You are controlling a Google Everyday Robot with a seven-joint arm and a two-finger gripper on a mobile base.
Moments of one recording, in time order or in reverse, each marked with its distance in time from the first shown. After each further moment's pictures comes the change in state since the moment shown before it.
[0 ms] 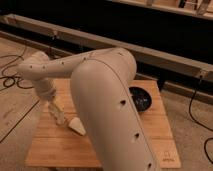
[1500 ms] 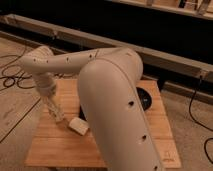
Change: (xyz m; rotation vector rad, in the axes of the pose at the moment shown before) arm 0.007 -0.003 -0.032 0.073 -0.040 -0.007
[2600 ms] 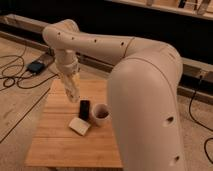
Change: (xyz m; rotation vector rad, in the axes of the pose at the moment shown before) arm 0.091 0.074 -0.097 0.039 0.080 0.118
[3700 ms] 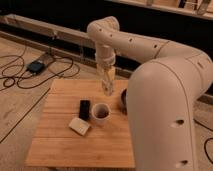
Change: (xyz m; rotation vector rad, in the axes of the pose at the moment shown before) arm 0.142 0.127 0.005 -0.094 0.081 0.308
